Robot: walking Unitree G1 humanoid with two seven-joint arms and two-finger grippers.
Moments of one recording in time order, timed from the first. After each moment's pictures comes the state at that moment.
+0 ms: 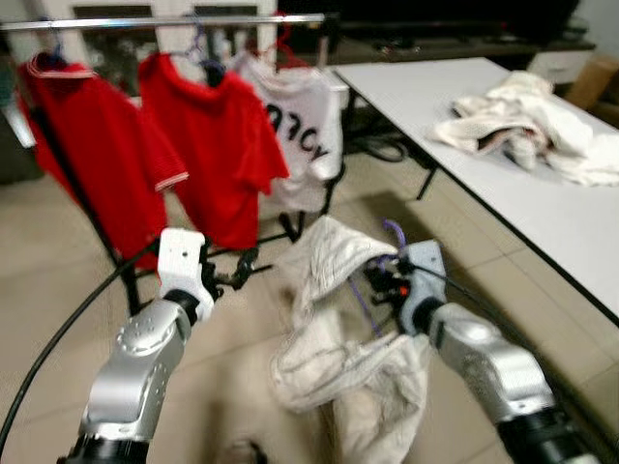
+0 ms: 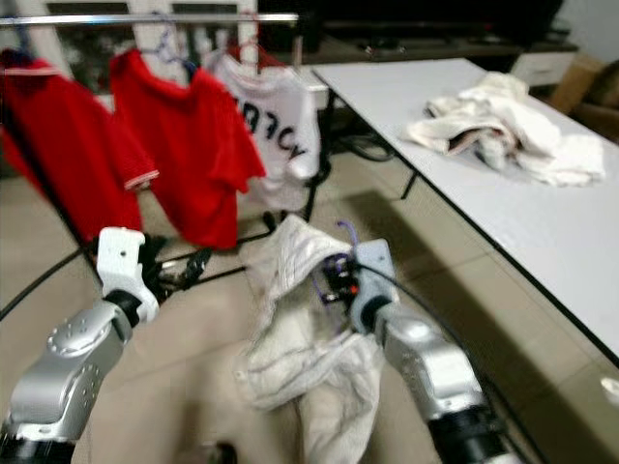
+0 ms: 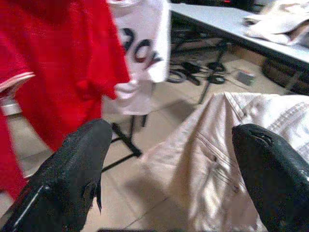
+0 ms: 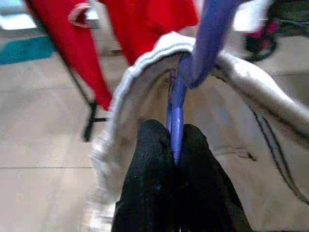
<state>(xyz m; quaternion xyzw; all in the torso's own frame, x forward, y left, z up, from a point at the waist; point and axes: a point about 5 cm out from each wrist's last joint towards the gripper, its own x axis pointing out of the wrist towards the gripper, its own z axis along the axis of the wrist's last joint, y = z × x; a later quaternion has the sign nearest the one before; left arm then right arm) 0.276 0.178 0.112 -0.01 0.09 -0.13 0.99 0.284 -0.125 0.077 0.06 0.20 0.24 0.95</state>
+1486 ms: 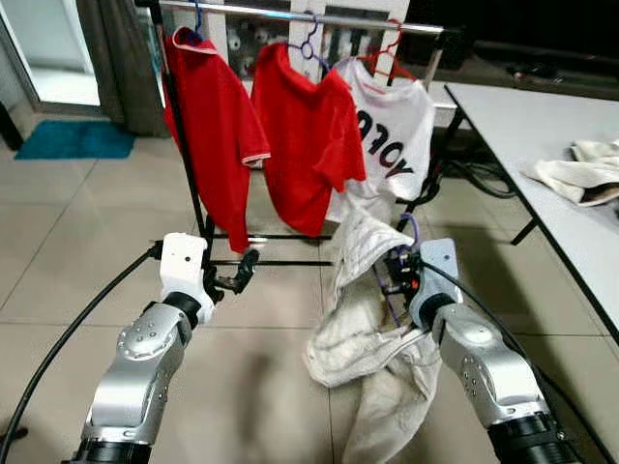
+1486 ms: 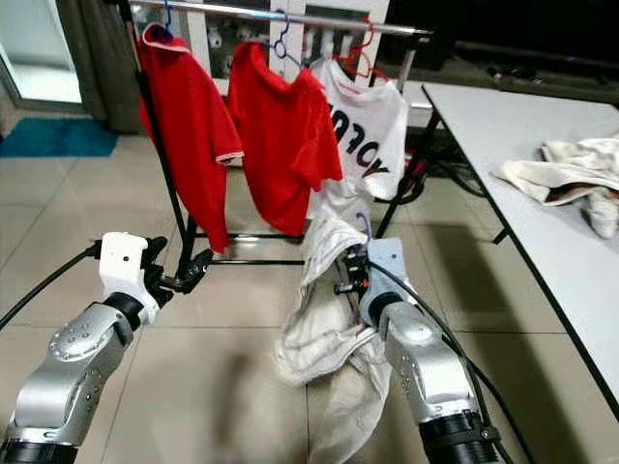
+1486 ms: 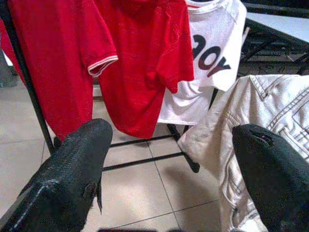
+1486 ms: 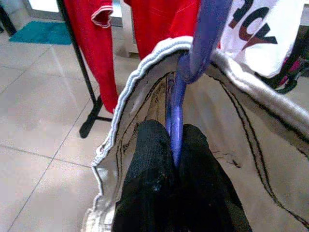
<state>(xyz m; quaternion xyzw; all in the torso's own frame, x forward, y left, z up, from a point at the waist) 0.273 0.175 0.108 0.01 0.07 -0.14 0.99 0.290 -0.144 0.079 0.02 0.17 0.12 0.98</state>
